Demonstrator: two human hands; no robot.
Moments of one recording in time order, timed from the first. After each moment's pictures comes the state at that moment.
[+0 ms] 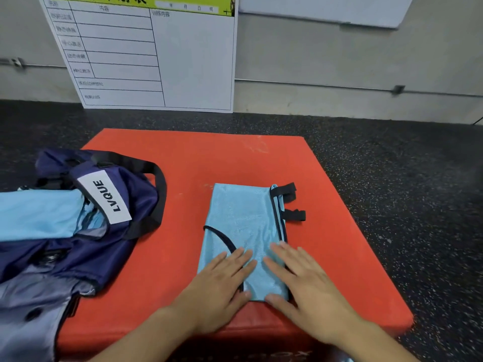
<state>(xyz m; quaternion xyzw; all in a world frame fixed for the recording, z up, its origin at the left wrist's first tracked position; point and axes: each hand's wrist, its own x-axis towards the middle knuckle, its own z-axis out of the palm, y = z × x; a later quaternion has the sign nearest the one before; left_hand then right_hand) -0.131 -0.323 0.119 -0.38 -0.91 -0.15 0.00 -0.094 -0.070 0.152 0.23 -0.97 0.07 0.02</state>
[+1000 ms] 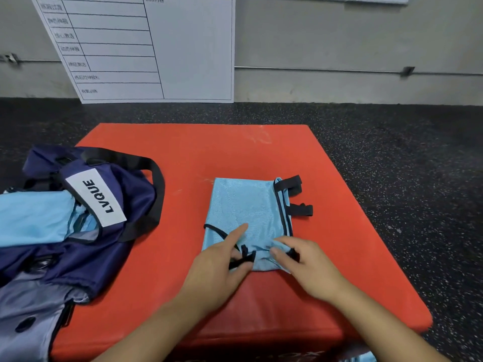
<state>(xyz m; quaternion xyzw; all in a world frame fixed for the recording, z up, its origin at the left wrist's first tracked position) -0.156 -0.315 0.131 -0.20 -0.91 -0.37 0.03 -0.151 -0.078 0.147 0.15 -0.90 0.41 0.01</state>
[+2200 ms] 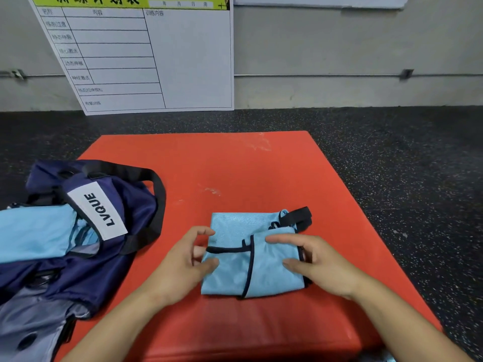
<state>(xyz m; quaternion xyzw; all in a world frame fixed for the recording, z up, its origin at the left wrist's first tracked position) -0.181 -0.370 0.158 -0.09 -0.81 -0.57 -0.12 -0.163 -0.060 0.176 0.17 -0.84 0.50 -0.10</state>
